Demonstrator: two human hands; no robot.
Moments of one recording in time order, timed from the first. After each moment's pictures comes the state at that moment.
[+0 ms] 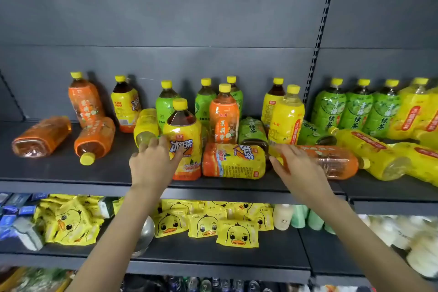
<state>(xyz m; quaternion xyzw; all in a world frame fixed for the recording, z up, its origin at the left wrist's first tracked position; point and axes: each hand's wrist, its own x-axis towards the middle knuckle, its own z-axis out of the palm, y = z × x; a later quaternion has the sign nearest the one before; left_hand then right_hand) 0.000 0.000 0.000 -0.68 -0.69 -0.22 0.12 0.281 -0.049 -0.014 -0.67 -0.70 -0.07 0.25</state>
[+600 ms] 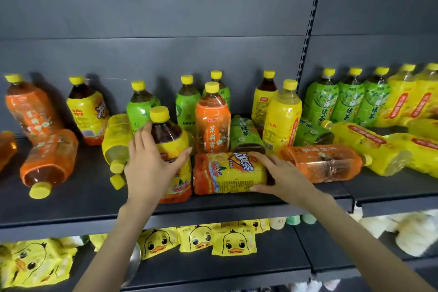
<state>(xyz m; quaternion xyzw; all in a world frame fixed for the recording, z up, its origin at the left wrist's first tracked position) 0.014 0.067 -0.010 -0.69 -0.59 -0.43 0.04 0.292 0.026 -0.051 -0.65 -0.75 0.05 0.11</state>
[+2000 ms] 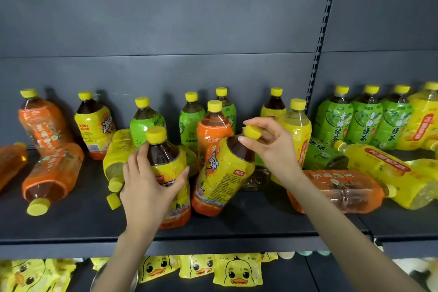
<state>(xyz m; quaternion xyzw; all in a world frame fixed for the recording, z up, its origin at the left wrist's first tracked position) 0.024 0.075 -0.021 -0.65 -0.59 -0.47 0.08 0.258 0.075 0.025 -0.41 -0.61 0.25 0.63</state>
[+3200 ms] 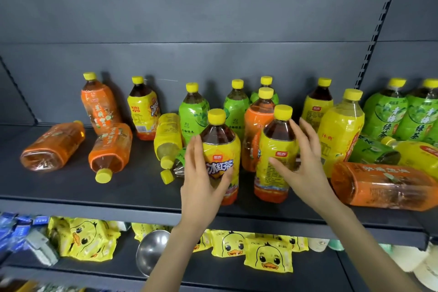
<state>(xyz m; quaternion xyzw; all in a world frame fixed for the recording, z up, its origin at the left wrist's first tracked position) 0.001 0.052 -0.050 -0.69 -0.51 -0.51 -0.07 0.213 0.050 -0.025 -0.53 -0.67 0.07 0.51</state>
